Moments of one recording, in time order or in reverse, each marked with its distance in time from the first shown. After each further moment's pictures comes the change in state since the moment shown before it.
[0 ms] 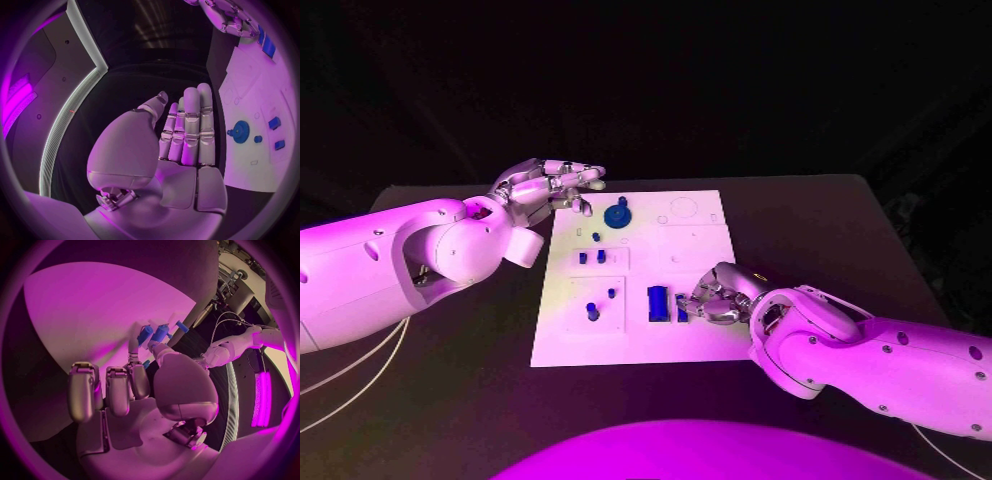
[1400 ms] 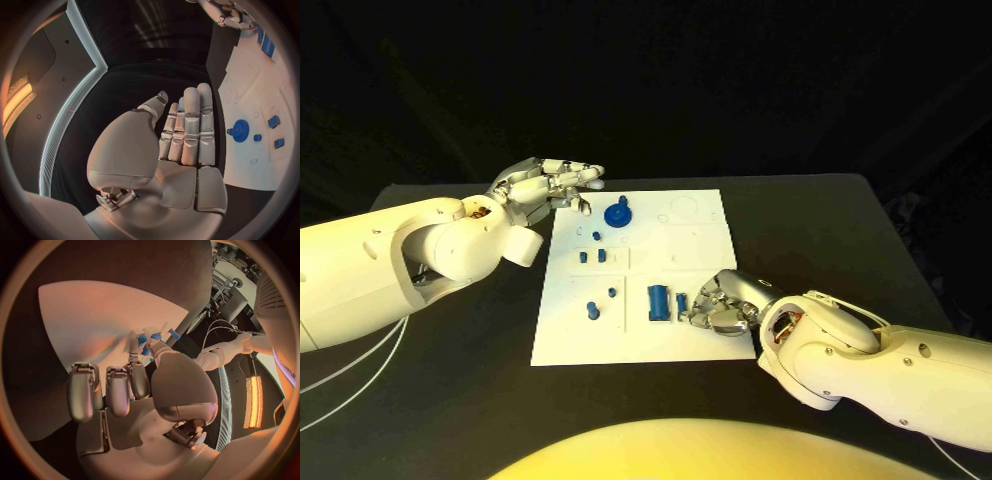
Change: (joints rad) left arm 0.000 -0.004 0.000 -0.001 0.000 0.001 -0.002; left_hand 0.000 0.000 -0.003 -0.003 0.000 0.000 0.000 0.000 0.000 0.000 0.000 0.000 0.000 0.000 0.000 0.000 0.000 0.000 0.000 0.000 0.000 0.000; right arm -0.015 -0.056 -0.001 0.048 -0.040 0.045 0.074; right_hand 0.056 0.000 -0.026 -0.029 -0.029 0.000 0.000 0.000 0.001 0.000 0.000 0.000 0.000 0.000 0.000 0.000 0.001 0.001 0.000 0.000 0.000 0.000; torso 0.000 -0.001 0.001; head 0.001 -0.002
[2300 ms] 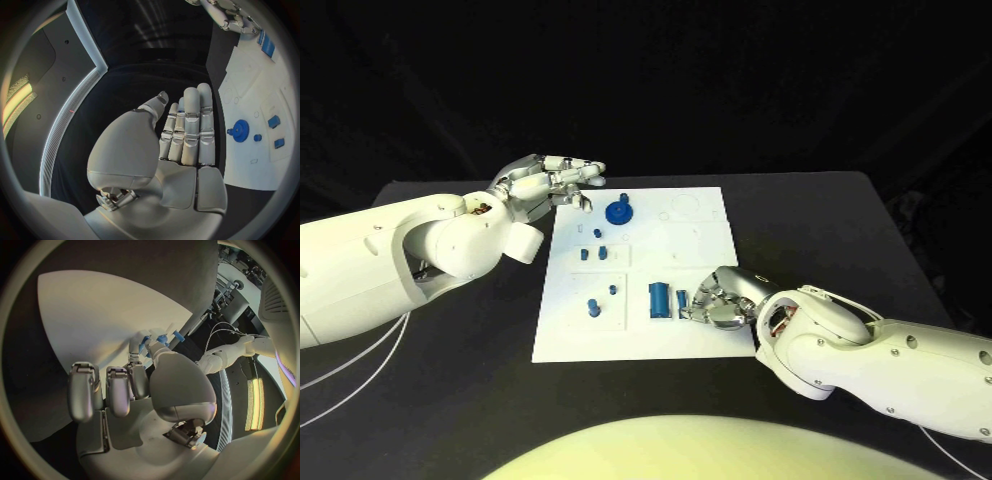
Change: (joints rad) left arm 0.000 0.000 0.000 -0.001 0.000 0.001 -0.001; left_hand 0.004 0.004 0.000 0.000 0.000 -0.004 -0.003 0.000 0.000 -0.004 0.004 0.004 0.001 0.000 0.000 0.000 -0.001 0.000 0.000 0.000 0.000 -0.001; right arm -0.003 0.023 0.000 -0.049 0.004 0.017 0.027; right_hand 0.041 0.004 -0.015 -0.025 -0.023 0.001 -0.001 0.001 0.001 0.000 0.000 0.004 0.000 0.004 -0.004 0.000 0.000 0.000 0.000 0.000 0.000 0.001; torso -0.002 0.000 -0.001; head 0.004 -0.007
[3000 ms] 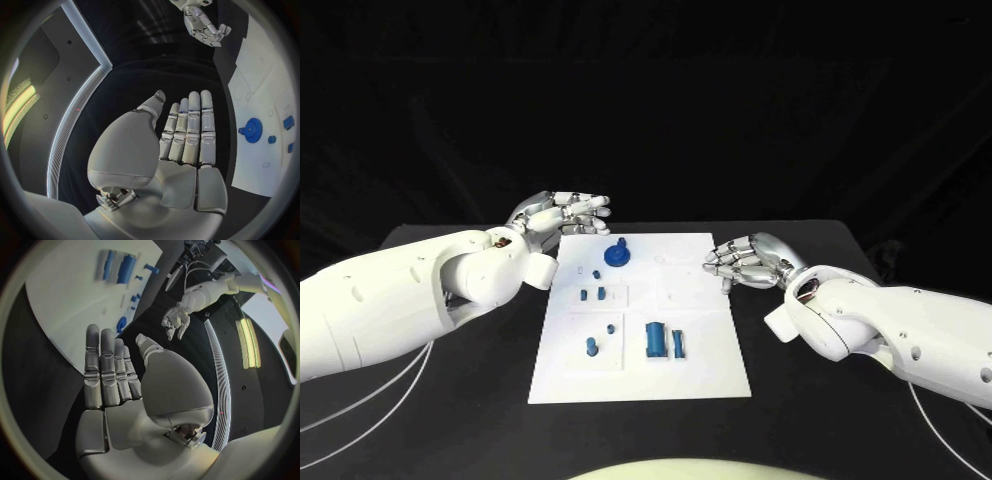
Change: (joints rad) left arm -0.010 0.109 -0.018 -0.147 0.037 -0.016 0.057; left_hand -0.002 0.012 -0.089 0.020 0.000 -0.015 0.014 0.020 0.000 -0.036 0.028 0.022 -0.011 -0.214 0.052 -0.313 -0.147 0.000 -0.162 0.068 -0.255 -0.149; right arm 0.140 0.008 0.004 -0.256 0.752 -0.050 0.562; right_hand 0.177 0.024 0.012 -0.003 -0.135 -0.203 0.128 -0.156 -0.113 -0.540 0.129 -0.928 -0.578 -0.366 0.133 -1.014 -0.618 0.125 -0.393 0.127 -1.186 -0.540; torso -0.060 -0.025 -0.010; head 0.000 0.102
